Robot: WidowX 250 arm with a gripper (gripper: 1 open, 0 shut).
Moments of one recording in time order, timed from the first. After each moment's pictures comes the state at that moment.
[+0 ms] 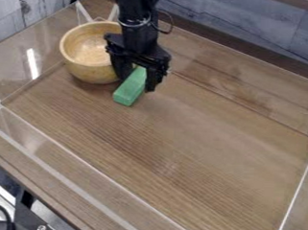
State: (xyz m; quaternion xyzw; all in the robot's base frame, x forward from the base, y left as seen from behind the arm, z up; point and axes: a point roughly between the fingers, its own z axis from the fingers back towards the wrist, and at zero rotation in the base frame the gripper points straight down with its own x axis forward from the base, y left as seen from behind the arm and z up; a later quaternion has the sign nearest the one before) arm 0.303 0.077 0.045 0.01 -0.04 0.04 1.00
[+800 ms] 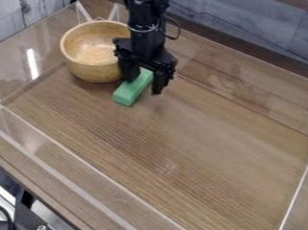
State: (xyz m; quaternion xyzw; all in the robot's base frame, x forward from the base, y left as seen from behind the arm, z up) arm 0.314 0.076 0.037 0.02 -0.04 0.03 1.00
